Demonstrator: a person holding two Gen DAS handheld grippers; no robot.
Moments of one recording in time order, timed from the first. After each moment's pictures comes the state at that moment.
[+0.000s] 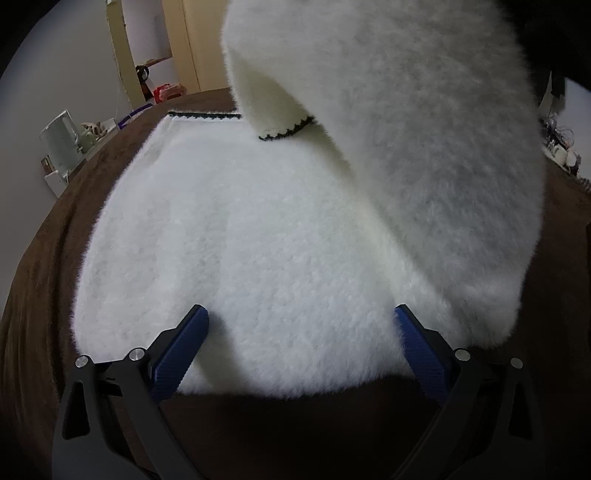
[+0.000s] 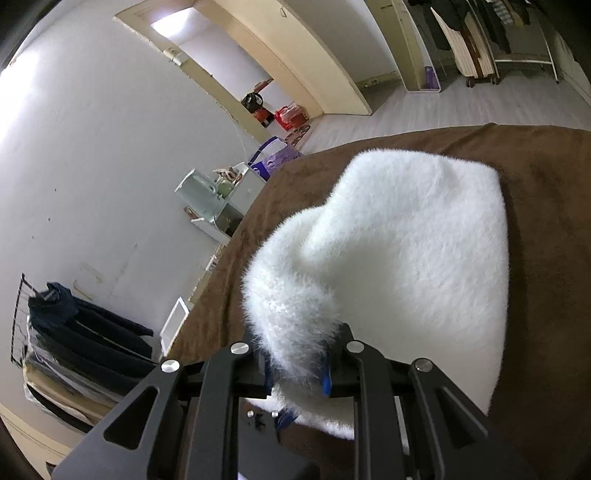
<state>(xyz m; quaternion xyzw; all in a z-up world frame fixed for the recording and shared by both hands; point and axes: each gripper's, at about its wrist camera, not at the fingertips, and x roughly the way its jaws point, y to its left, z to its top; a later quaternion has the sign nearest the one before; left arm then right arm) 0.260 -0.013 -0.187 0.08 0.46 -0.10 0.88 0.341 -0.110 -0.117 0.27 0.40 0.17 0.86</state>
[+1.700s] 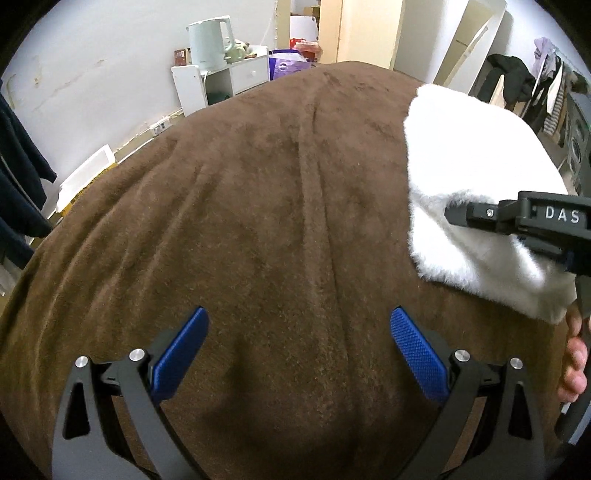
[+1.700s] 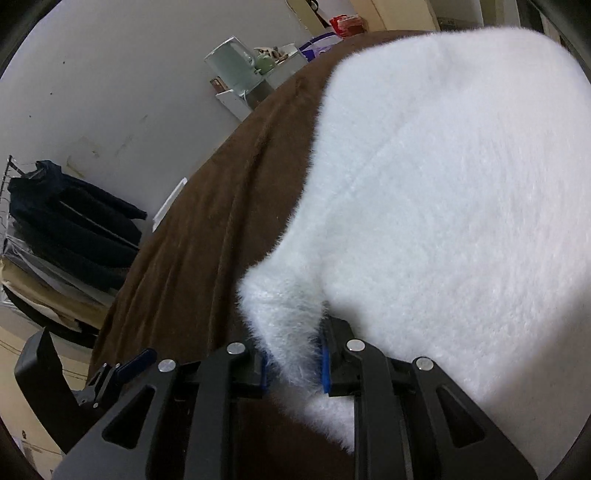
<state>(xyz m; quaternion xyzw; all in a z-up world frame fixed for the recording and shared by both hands) 0.197 0.205 -0.178 -0.06 0.49 0.09 0.86 0.344 0.038 -0.217 0.13 0.53 0.28 0.79</state>
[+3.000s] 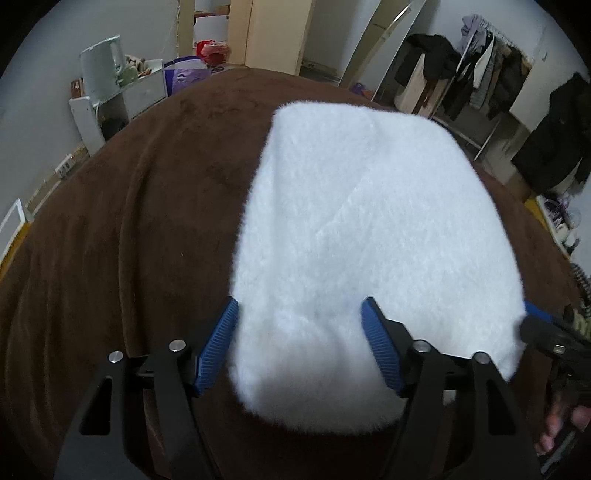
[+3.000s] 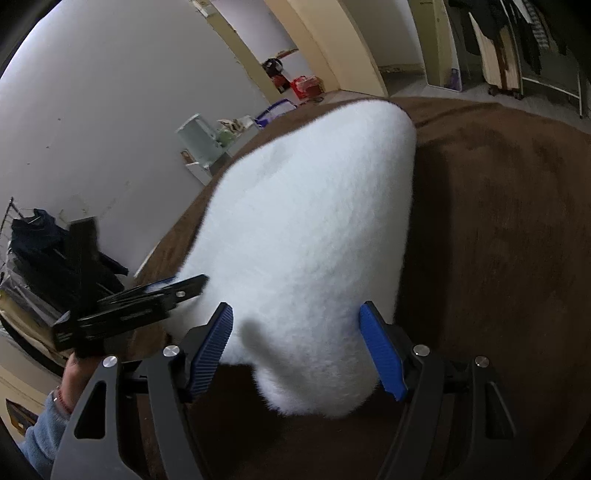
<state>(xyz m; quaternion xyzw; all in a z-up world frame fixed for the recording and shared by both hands) 0.293 0.121 -0.156 -0.06 0.49 -0.08 0.86 0.287 -0.131 -0.186 0.17 0.45 0.20 0.86</state>
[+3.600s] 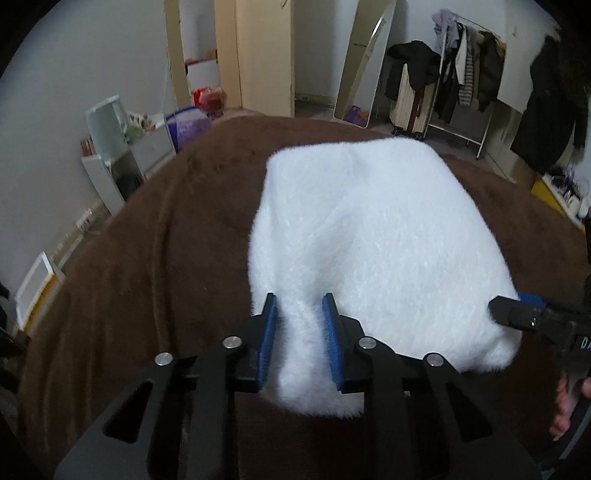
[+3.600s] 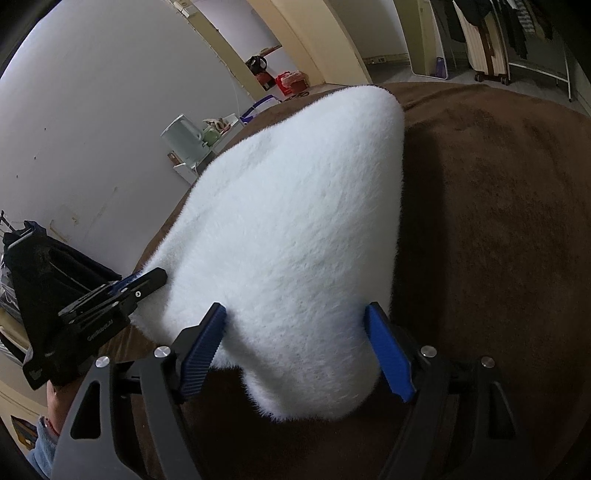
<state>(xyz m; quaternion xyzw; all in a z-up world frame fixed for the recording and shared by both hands) 0.270 0.091 -0.123 0.04 0.42 -0.06 0.90 0.285 -0.127 -0.193 0.18 0.46 0.19 0.85</state>
